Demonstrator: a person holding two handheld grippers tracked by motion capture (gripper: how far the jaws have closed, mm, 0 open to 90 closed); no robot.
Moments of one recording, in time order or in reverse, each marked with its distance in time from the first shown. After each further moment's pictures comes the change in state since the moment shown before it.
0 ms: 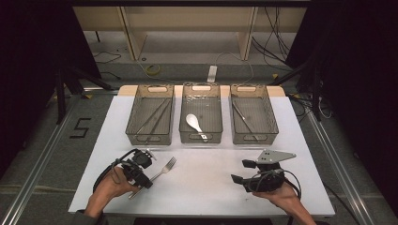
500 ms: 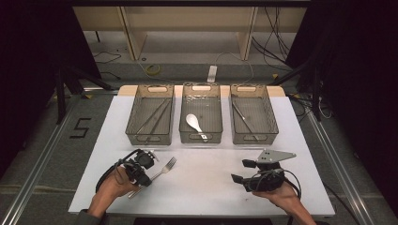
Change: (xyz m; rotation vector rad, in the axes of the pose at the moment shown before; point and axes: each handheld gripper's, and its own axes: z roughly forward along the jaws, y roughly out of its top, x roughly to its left) left arm -0.005 0.004 0.002 0.009 0.051 0.035; right arm -0.001 0.000 0.000 0.001 -0.002 0.006
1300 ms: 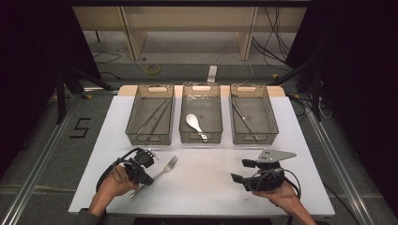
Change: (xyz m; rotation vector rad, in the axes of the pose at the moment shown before) left arm 0.002 0.001 -0.005 -0.048 -0.082 0.014; right arm 0.000 0.001 0.000 -0.008 0.007 0.006
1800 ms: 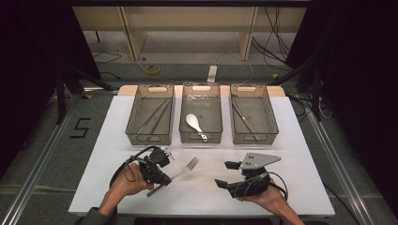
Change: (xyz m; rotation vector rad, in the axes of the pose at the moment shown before) left arm -0.042 0.034 -0.013 -0.083 -0.106 0.137; right arm 0.039 0.018 0.019 -0.045 0.096 -0.134
